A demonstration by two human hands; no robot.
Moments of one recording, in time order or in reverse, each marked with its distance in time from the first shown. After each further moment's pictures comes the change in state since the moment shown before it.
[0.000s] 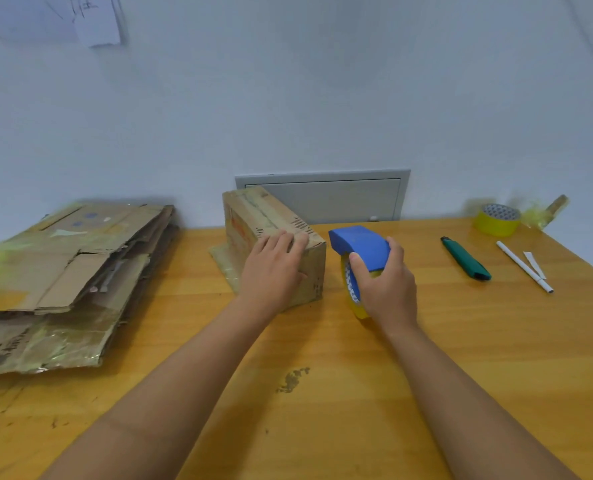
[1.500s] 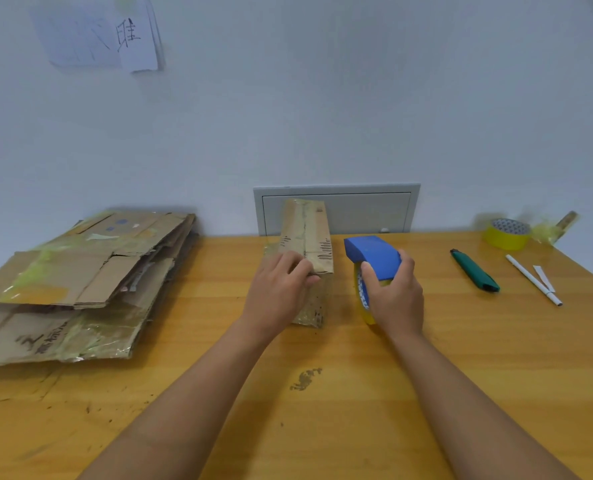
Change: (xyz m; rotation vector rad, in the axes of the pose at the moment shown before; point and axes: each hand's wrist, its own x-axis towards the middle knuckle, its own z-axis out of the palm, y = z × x) left_hand -0.037 -0.004 -0.013 -0.256 0.356 0.065; right_hand -0.004 0.003 0.006 0.017 0.055 0.021
